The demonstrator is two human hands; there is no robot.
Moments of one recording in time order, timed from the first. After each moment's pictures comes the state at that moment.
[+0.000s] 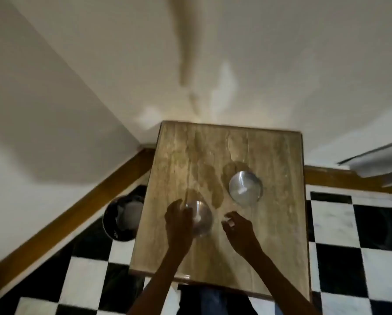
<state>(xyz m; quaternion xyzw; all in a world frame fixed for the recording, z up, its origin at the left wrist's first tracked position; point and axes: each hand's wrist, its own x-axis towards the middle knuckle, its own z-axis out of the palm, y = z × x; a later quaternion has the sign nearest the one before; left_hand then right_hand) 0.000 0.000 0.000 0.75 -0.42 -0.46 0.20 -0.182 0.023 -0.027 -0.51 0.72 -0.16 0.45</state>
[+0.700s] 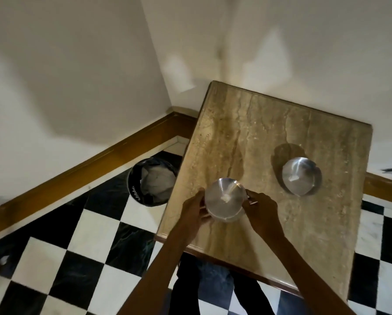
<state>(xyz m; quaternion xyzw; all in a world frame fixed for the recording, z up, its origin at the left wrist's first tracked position) 0.094 0.015 -0.038 0.65 -0.02 -0.69 0.32 -0.094 -0.002 -0.030 -0.54 0.72 -0.17 0.40</state>
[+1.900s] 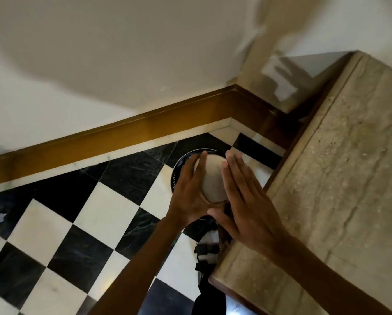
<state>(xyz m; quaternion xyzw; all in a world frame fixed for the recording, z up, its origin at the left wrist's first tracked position) 0.323 -0.013 -0.212 0.70 -0.59 -0.32 0.24 0.157 -0.065 -0.133 -0.90 0.37 -0.03 0.23</state>
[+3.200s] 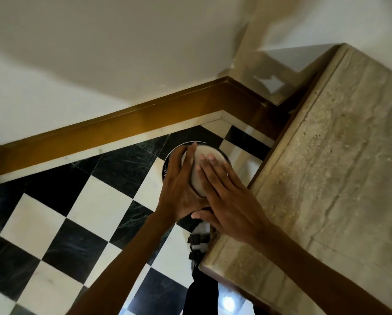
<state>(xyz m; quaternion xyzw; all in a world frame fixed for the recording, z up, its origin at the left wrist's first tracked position) 0.322 -0.016 -0.196 0.71 -0.59 -0.26 0.27 0.158 -0.063 -0.143 -0.94 0.28 0.06 0.18</state>
